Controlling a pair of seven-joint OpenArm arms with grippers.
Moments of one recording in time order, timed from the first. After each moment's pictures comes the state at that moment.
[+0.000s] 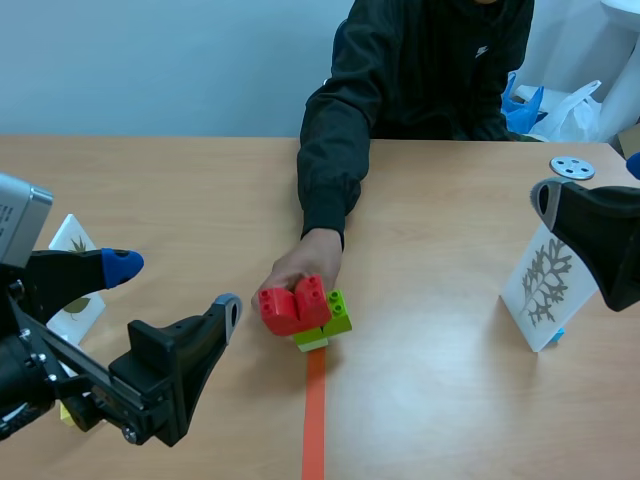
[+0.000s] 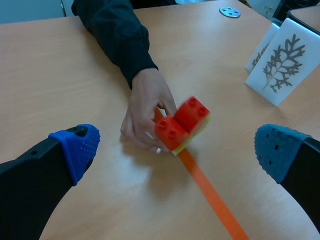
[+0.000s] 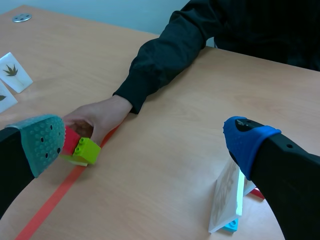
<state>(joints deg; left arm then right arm) 39.6 -16.4 -2.1 117.4 -16.2 -26.0 3.0 -32.7 21.3 27.6 116.8 37.5 40.6 -16.0</state>
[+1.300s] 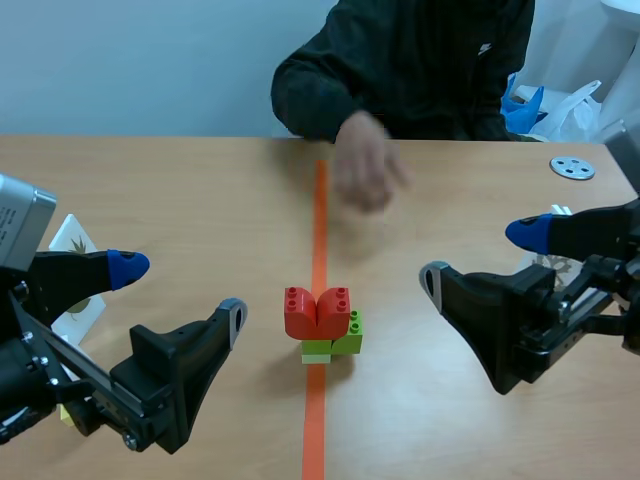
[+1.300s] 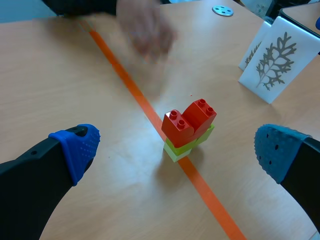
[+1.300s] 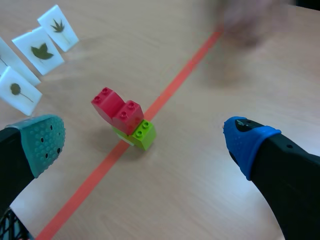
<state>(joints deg) 39.6 -16.4 -2.1 117.4 -16.2 -27.5 3.2 -32.7 21.3 12.3 116.5 30.5 37.5 -18.2</state>
